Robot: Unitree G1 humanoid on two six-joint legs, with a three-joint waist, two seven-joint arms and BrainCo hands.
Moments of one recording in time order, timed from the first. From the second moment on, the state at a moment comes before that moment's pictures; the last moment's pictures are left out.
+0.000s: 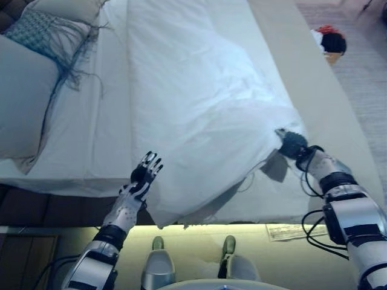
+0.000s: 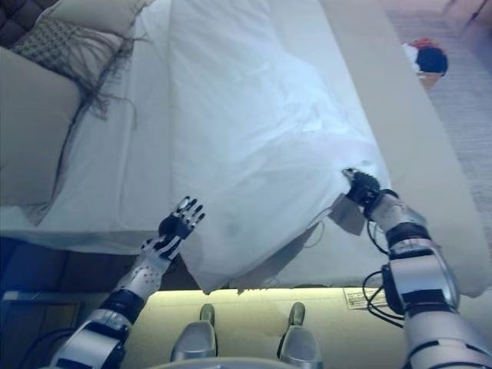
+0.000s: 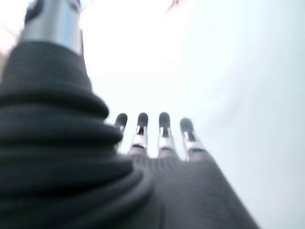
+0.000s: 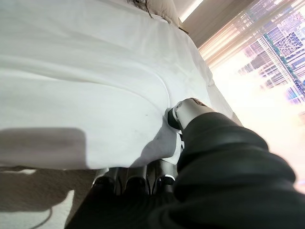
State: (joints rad) left arm -0.39 0.25 -0.26 0.72 -1.17 0.02 -0.16; right arm -0.82 -0.51 0.18 1.15 1.06 0.30 0.22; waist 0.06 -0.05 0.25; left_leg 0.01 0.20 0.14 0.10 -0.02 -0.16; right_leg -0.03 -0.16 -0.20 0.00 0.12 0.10
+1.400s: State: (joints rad) left arm -0.33 0.06 -0.36 1.04 -1.94 0.42 0.09; right arm -0.74 -0.35 0.29 0.91 1.27 0.23 0.08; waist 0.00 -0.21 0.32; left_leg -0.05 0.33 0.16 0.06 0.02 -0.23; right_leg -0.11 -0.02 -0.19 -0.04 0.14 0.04
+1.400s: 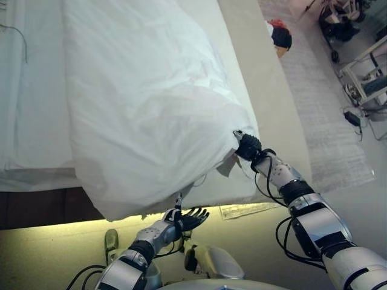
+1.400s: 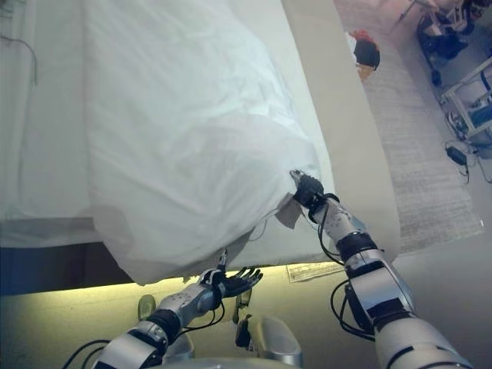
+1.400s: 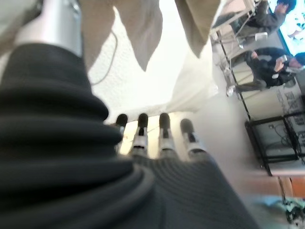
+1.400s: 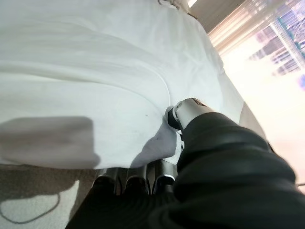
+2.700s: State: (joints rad) left arm -0.42 -0.11 -0.42 0.88 -1.96 -0.07 -0.14; right arm -0.80 -0.35 0.29 0.90 1.25 0.25 0.08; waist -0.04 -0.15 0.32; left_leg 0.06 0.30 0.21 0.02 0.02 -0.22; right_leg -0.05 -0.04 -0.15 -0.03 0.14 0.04
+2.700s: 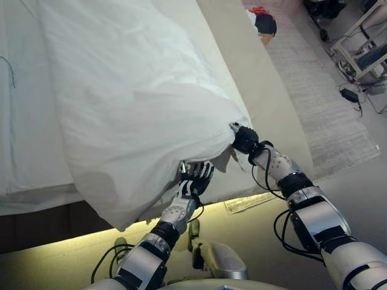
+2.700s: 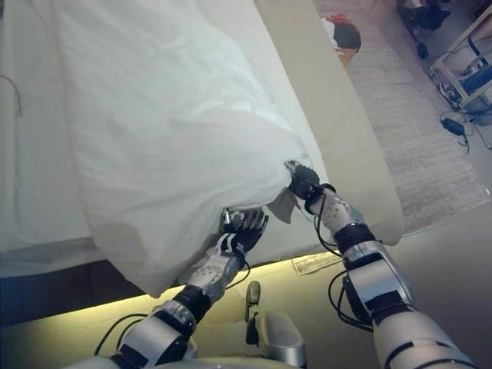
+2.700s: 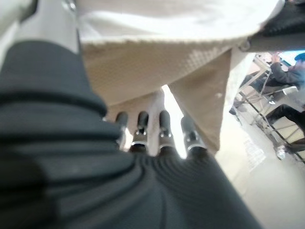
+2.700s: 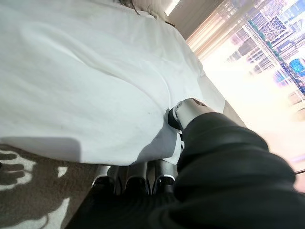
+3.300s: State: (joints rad) left arm -0.38 -0.10 -0.50 0.77 -1.98 -0.23 -0.33; right arm -0.79 -0.35 0.28 0.93 1.21 0.28 0.08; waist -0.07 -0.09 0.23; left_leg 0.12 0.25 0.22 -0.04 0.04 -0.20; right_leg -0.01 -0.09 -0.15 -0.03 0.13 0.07
